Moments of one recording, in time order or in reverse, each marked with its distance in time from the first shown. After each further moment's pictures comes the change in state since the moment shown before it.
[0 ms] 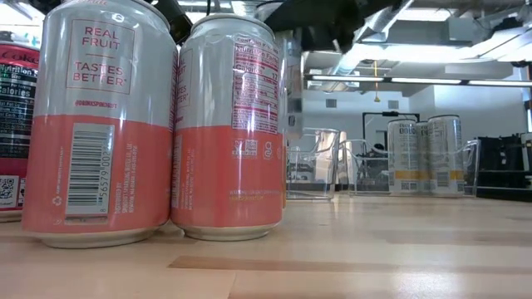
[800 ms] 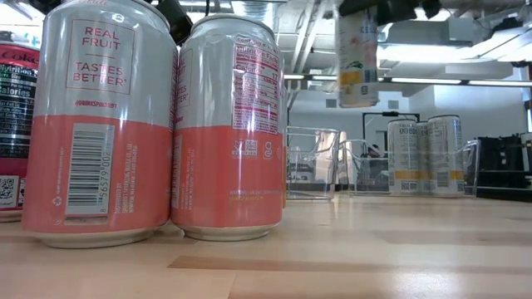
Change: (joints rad) left arm 0.000 0.000 0.000 0.006 -0.023 -0.026; right arm 0.161 -0.245 0.000 -0.530 0.555 0.355
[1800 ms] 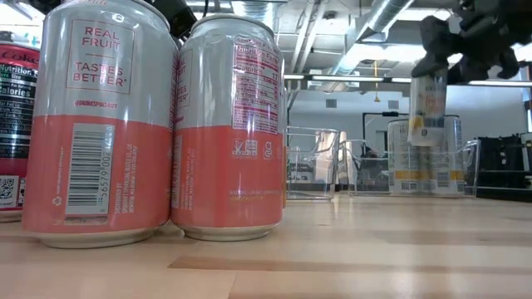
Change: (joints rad) left arm 0.000 0.000 0.000 0.060 -0.011 0.041; right arm -0.113 -0.275 -0.278 -0.932 0.221 1.230
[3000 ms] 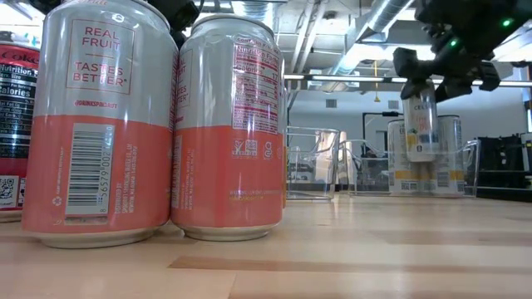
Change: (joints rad) left arm 0.005 0.000 0.000 0.076 -0.100 0.106; right arm -0.336 -0.017 -0.021 0.392 -0.181 -0.459
